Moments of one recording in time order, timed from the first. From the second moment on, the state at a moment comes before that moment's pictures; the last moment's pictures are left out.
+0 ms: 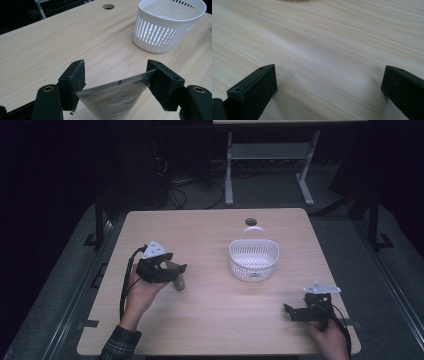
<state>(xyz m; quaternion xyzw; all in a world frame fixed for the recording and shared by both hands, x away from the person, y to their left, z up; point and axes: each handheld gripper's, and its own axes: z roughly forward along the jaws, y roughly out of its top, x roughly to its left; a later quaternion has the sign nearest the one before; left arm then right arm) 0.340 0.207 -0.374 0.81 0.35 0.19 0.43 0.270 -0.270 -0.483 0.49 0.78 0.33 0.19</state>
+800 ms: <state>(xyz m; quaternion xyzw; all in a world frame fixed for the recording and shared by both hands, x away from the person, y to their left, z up) 0.339 0.211 -0.369 0.82 0.33 0.18 0.43 0.270 -0.270 -0.483 0.49 0.78 0.33 0.19</state>
